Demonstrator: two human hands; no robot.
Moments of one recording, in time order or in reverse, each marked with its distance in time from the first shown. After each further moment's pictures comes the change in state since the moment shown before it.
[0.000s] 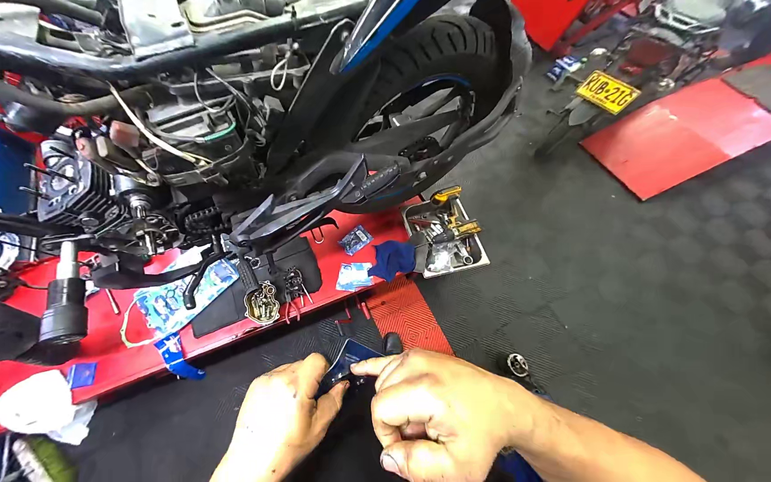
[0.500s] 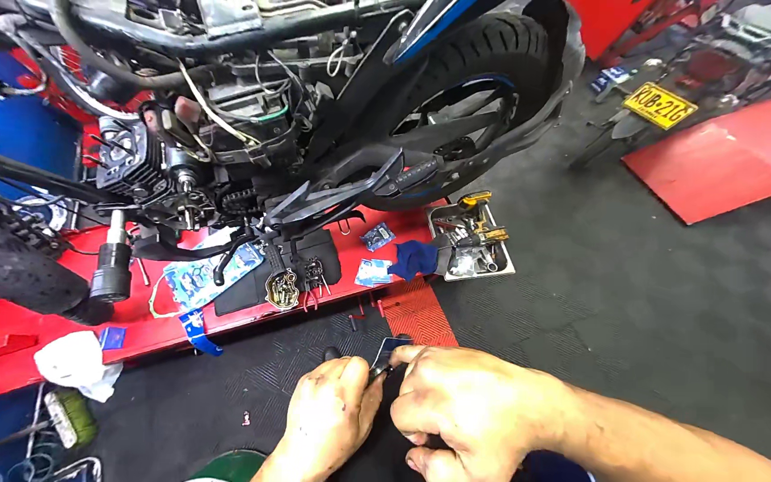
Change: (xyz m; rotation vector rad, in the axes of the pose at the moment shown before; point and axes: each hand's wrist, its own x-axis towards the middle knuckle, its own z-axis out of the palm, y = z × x) left_hand -0.026 0.016 0.026 -0.055 0.241 0.091; right_hand 0.020 -0.010 0.007 -0.308 -0.382 0.097
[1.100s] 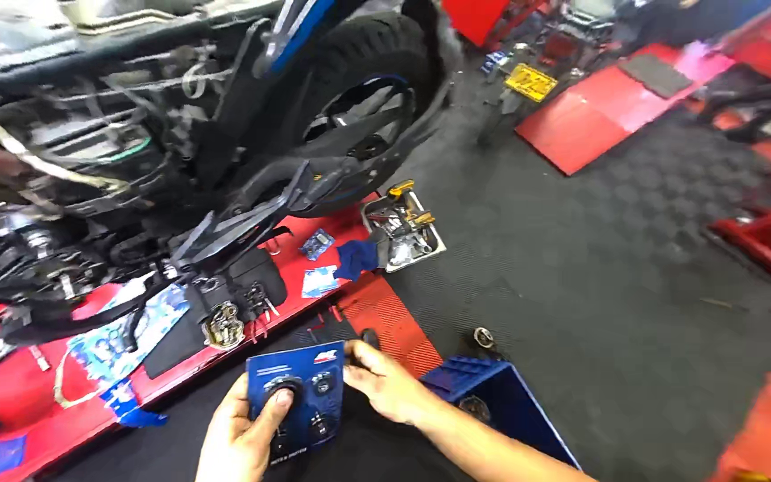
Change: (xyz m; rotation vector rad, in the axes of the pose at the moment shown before) left_hand 0.022 -0.028 0.013 -0.980 -0.121 -0.544; right_hand -0.037 0.076 0.116 0.849 0.929 0.689
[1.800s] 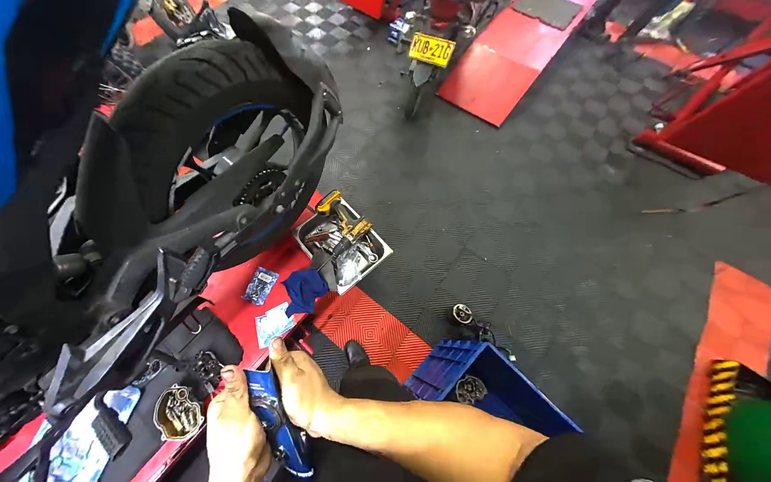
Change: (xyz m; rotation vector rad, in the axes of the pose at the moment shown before) left_hand 0.149 -0.003 0.164 -0.030 0.244 -0.187; right_hand 0.088 -0.025 -0.072 0.277 0.353 0.116
